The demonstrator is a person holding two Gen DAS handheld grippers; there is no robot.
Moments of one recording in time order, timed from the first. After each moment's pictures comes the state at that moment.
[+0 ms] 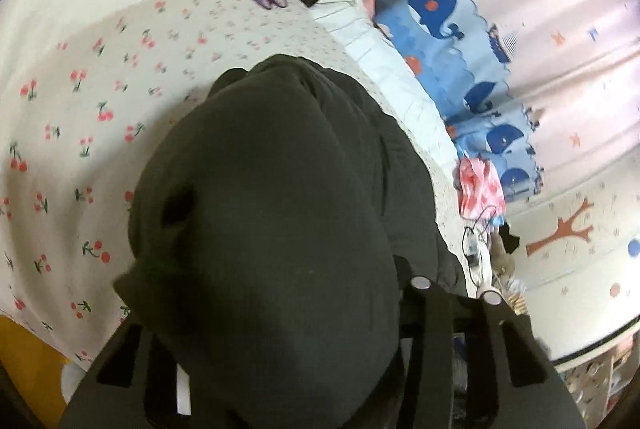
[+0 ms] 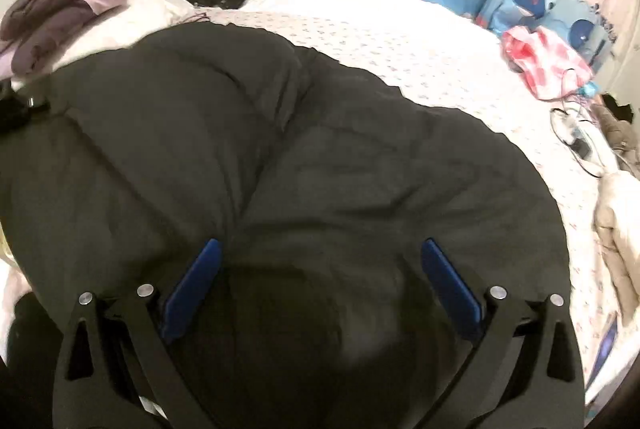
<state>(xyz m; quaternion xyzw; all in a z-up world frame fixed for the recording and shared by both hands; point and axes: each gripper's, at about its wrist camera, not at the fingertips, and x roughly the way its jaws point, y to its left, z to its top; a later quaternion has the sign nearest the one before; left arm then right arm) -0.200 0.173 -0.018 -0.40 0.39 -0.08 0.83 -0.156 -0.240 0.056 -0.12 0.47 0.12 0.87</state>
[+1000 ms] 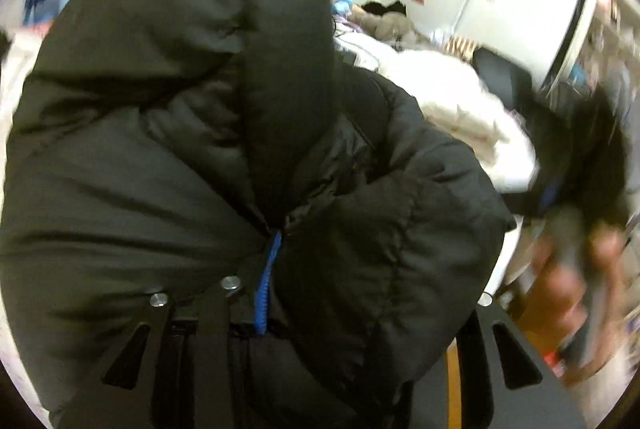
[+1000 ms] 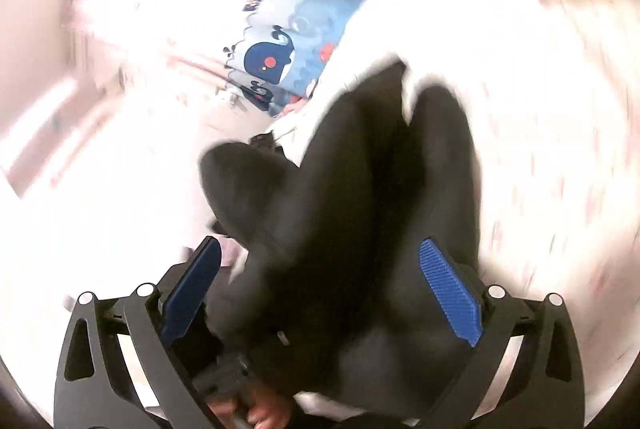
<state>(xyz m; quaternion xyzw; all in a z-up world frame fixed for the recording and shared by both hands) -0.198 -0.242 0.004 0.04 0.38 -0.37 0.85 -0.158 -0.580 0.101 0.40 0.33 0.22 0.83</state>
